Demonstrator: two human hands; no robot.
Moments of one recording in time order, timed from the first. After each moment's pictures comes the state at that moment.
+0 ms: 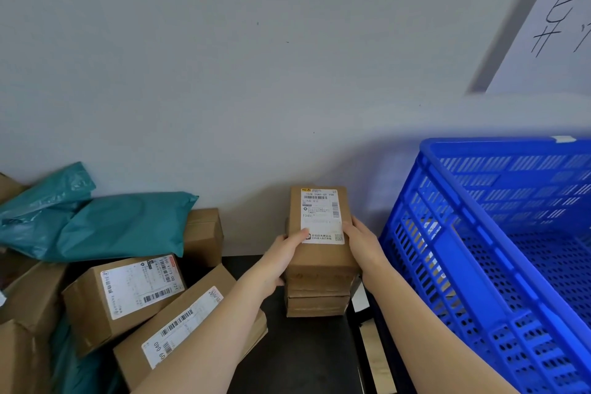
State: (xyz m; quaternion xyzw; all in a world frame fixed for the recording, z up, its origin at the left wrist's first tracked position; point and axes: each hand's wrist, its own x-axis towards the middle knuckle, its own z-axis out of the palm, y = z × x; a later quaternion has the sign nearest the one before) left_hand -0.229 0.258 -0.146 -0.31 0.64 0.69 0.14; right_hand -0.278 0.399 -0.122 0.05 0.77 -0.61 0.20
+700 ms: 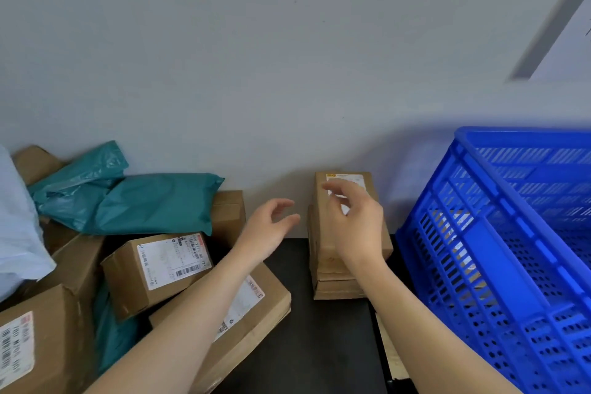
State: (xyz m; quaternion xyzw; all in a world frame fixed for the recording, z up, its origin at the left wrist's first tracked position) left_hand -0.188 0.200 -0.127 -0.17 0.83 0.53 -0.06; right_hand -0.223 0.347 -0.083 -0.16 0.84 -0.52 -0.07
